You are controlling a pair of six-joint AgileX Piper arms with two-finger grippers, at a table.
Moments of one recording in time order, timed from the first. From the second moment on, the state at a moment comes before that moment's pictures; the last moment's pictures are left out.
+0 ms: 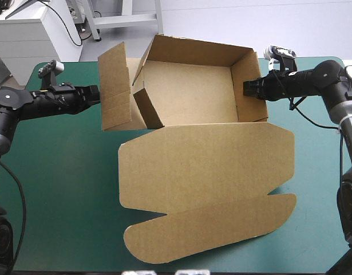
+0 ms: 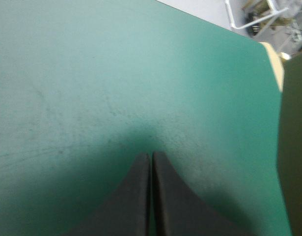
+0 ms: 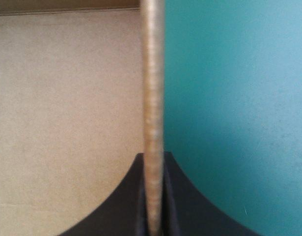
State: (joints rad) left arm 0.15 1.53 -1.36 -1.00 0.96 0.48; right arm -0.02 1.73 -1.61 0.76 0.97 -0.46
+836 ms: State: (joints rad) left arm 0.15 1.44 -1.36 -1.27 1.21 0.67; right arm 0.20 1.73 -1.61 0.58 0.77 -0.33
